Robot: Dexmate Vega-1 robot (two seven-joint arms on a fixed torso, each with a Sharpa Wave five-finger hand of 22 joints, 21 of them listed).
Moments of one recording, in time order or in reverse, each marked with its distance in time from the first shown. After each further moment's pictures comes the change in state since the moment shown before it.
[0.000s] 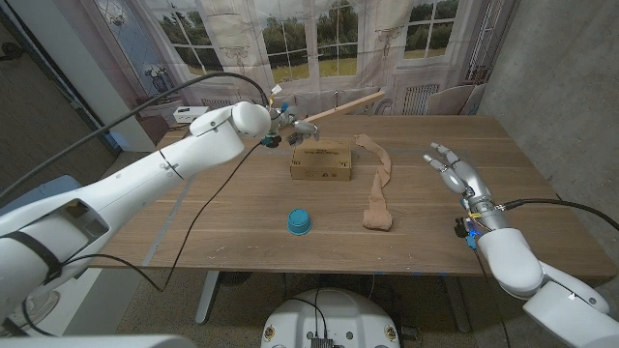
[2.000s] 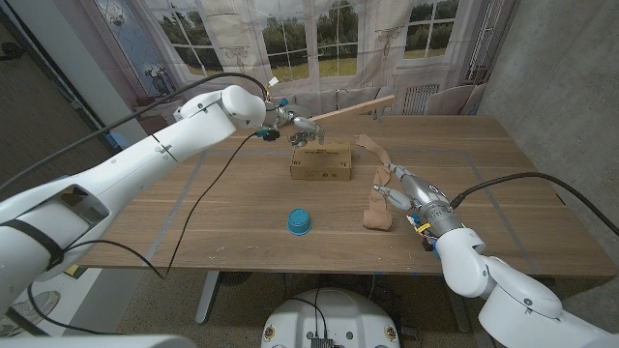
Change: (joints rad) left arm -0.056 -0.004 -0.032 0.100 -0.135 -0.117 -0.188; left_hand -0.012 0.005 0.004 -0.004 0.023 0.005 0.016 -0.001 -0.024 0.005 0.005 0.009 0.001 -0.008 -0.008 0.005 0.000 -0.005 0.005 0.023 -0.031; right arm 0.243 -0.130 -0.449 -0.274 -0.454 -0.705 0.207; right_hand 0.050 -0.020 0.009 -0.017 0.000 -0.061 -0.007 -0.012 0.000 -0.046 -0.016 -0.012 0.002 -0.002 -0.027 -0.008 -0.005 0.007 0.007 -0.012 0.000
